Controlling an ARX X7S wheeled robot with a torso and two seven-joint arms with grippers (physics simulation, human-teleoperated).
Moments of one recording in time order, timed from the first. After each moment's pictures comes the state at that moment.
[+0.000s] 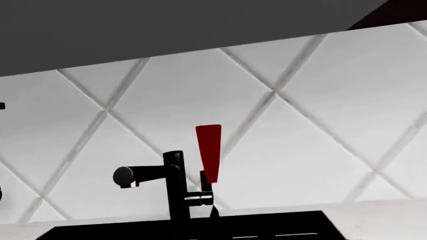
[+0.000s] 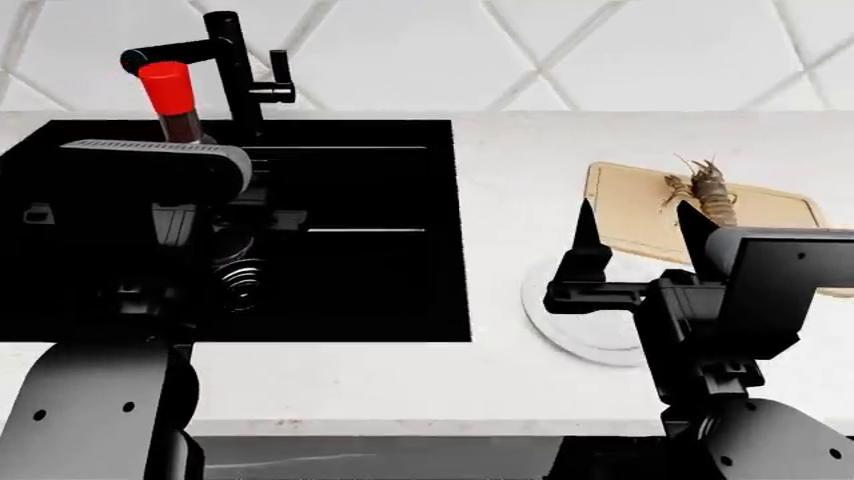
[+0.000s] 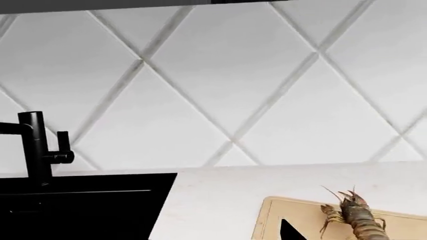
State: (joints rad) left arm -0.61 -0.04 0.03 0.77 0.17 -1.07 0.07; right arm 0.48 0.75 -0.40 -0.69 0.95 0.44 0.82
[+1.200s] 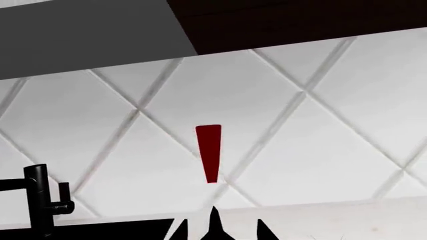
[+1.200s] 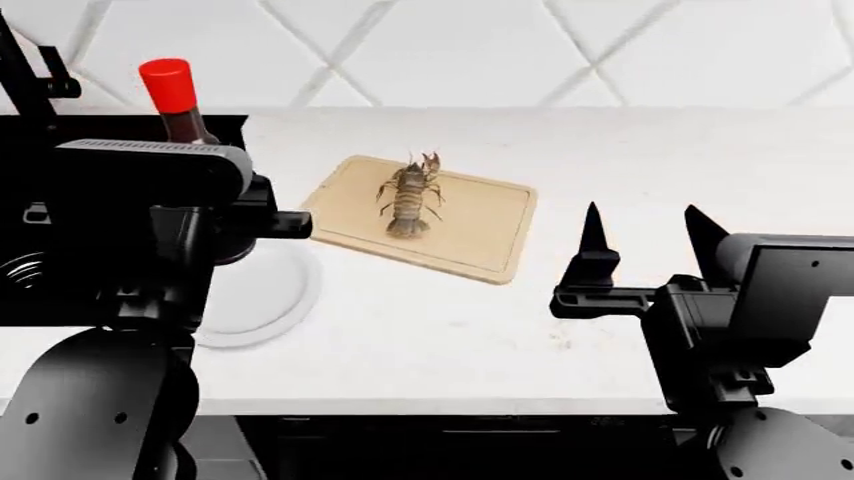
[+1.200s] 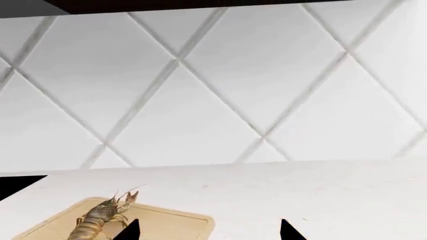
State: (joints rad) left arm -0.61 -0.08 0.05 0.80 0.06 -1.11 -0.01; right arm 0.45 0.77 -0.38 -0.70 0.96 0.42 0.83
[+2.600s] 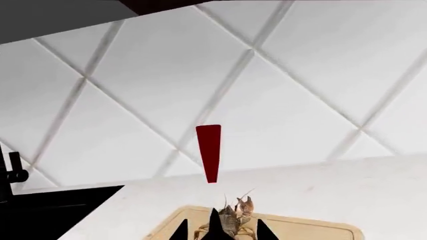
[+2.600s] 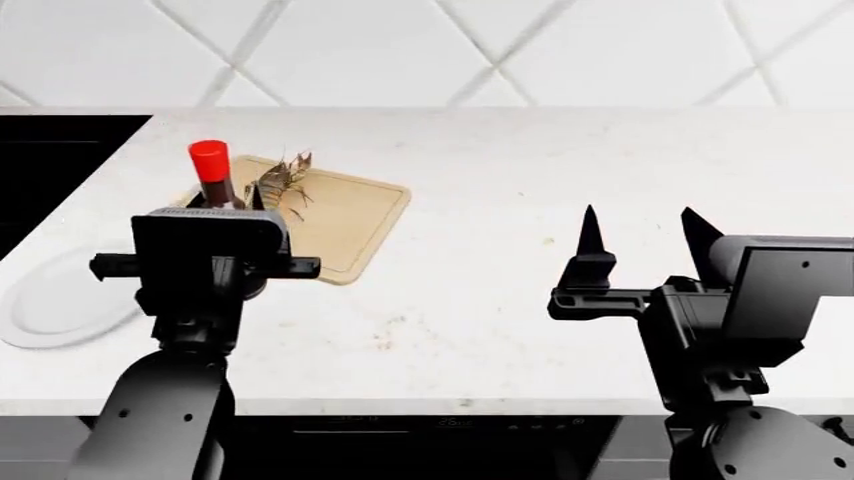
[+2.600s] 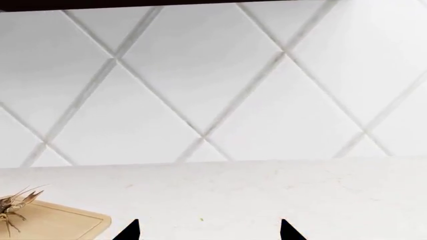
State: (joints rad) left arm -0.44 -0.14 0.07 0.43 0.03 -0.64 -0.12; right arm 0.45 0.76 -0.40 -0.69 0.95 0.42 0.82
